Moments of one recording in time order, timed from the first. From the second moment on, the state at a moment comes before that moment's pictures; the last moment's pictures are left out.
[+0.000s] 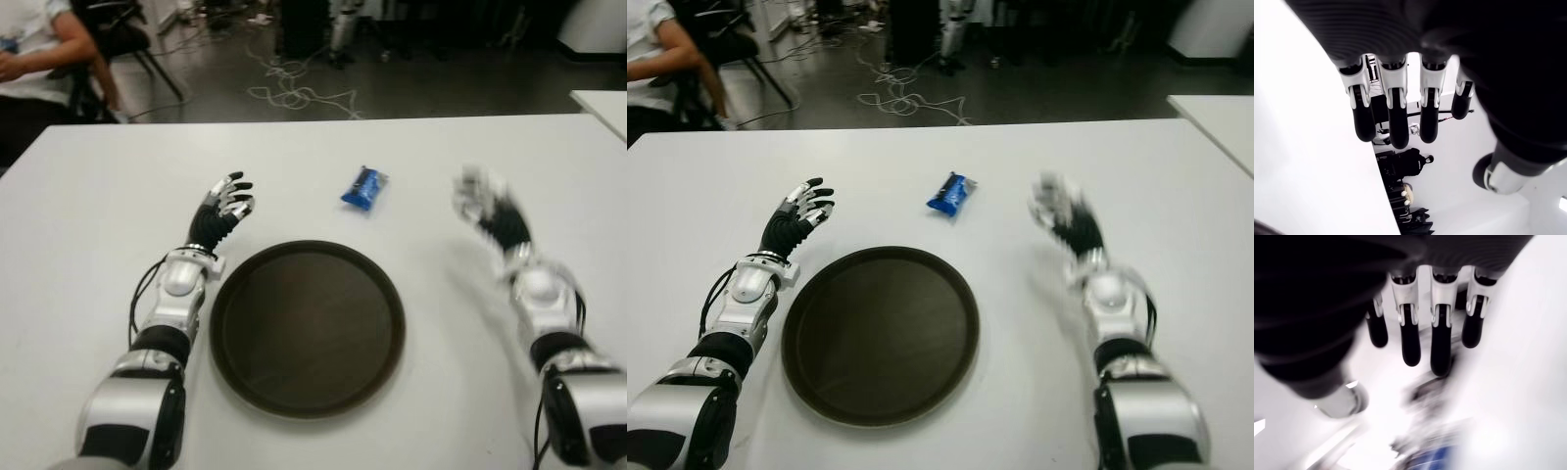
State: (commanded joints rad) left arm -0.61 0.13 0.06 1.11 0.04 -0.56 -0.12; right arm -0.73 -0.22 -0.06 1.25 0.05 -0.45 -0.01
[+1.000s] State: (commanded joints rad) left arm -0.61 0.14 0.07 1.12 0.03 -0.58 -0.15; right arm -0.69 -0.23 0.06 1.20 -0.21 -0.42 -0.21
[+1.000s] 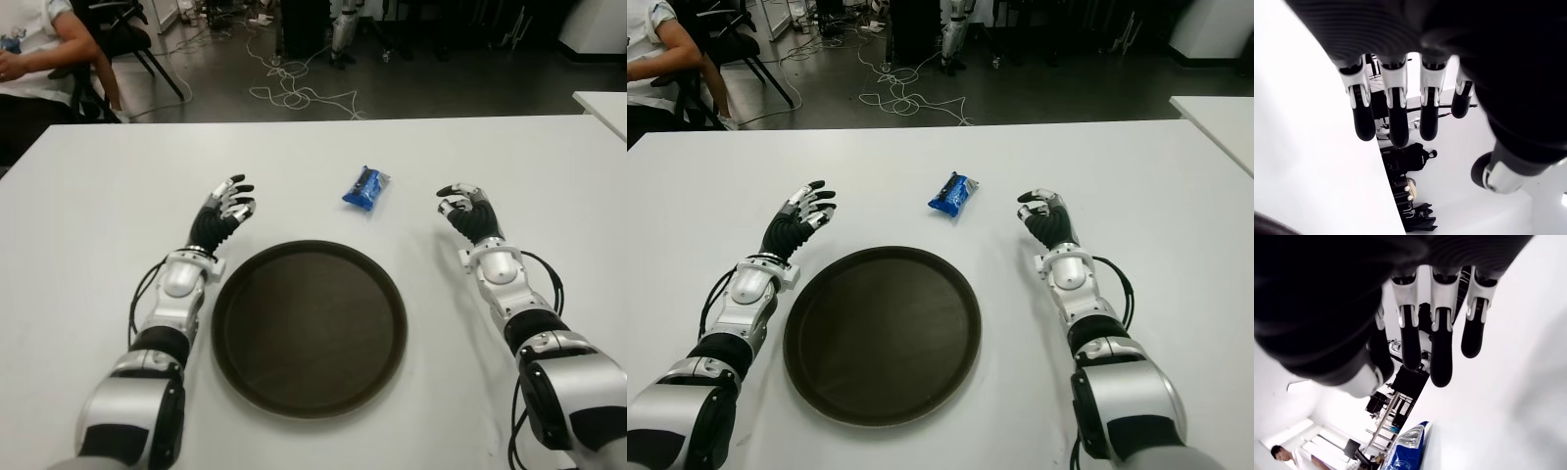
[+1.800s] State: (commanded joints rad) left arm -0.62 0.14 0.07 1.13 0.04 -0.57 -0.14; right arm -0.69 -0.24 0.09 1.21 -0.28 -0.42 -0.24
